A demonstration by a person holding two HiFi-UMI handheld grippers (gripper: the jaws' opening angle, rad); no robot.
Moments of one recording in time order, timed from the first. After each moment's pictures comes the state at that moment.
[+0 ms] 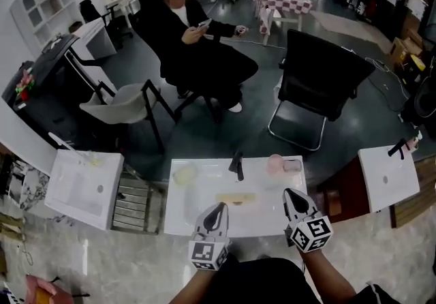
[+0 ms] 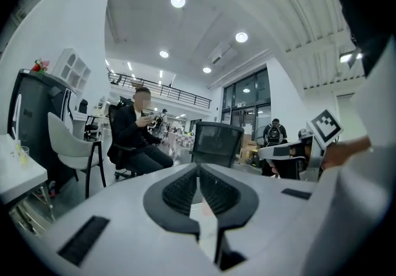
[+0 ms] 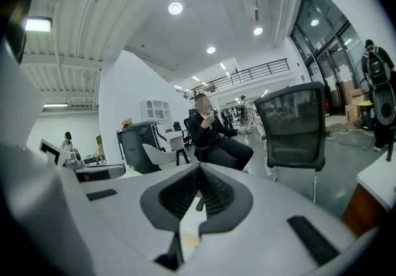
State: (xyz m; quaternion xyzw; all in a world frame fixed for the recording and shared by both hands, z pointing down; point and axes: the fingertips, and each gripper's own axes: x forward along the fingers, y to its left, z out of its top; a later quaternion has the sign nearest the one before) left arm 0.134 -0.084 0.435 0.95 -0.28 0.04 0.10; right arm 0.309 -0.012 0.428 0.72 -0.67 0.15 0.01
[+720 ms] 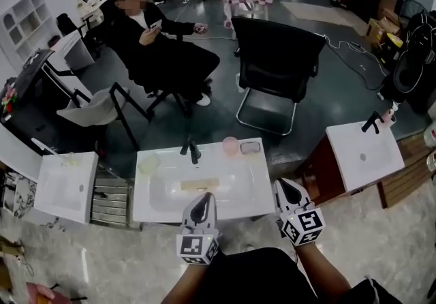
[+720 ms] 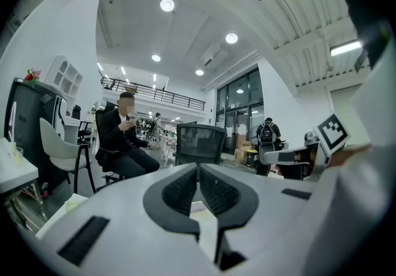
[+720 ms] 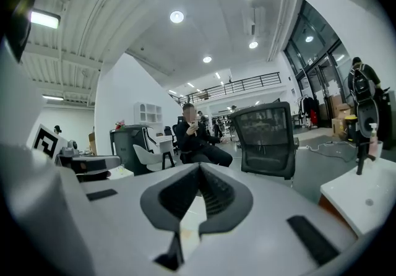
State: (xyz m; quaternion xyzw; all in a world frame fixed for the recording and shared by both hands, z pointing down) left arm 0.232 0.051 0.421 0.96 -0.27 0.03 0.07; right arm 0.407 0.144 0.425 0.76 -0.64 0.10 0.01
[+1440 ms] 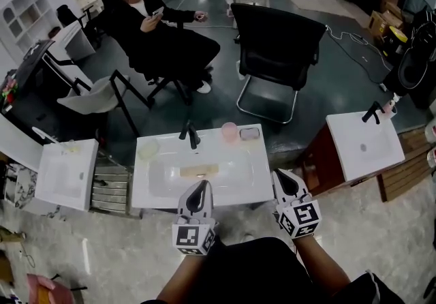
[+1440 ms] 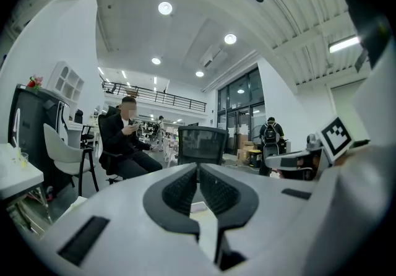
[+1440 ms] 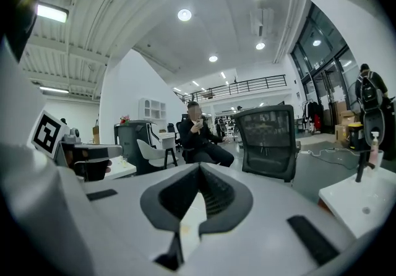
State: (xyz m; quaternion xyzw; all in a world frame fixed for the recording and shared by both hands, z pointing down) left arm 0.219 0.064 0.412 0.96 -0.28 0.03 0.06; right arm 0.389 0.157 0.428 0.75 -0.65 0.09 0.03
